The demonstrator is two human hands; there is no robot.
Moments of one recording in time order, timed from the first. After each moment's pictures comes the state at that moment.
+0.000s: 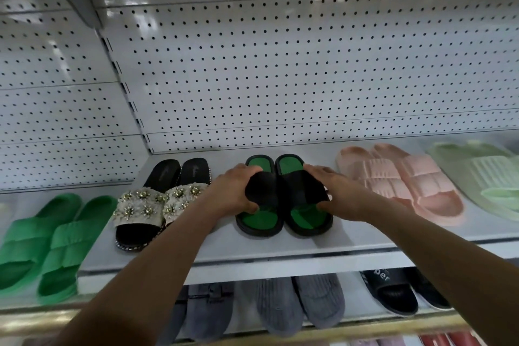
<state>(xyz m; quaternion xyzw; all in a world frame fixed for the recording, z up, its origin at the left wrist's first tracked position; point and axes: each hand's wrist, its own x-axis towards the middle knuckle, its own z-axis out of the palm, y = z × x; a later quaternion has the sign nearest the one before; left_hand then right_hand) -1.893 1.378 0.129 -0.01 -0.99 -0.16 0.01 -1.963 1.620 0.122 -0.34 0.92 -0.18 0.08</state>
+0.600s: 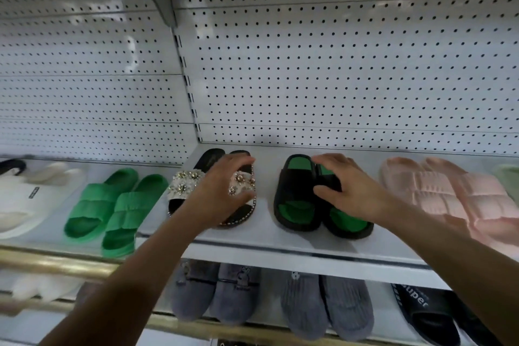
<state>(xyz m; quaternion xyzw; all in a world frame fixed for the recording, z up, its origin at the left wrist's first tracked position) -1.797 1.337 0.139 0.05 -0.94 -0.26 0.20 -1.937 1.575 0.141 -0.41 0.87 -0.25 -0.01</state>
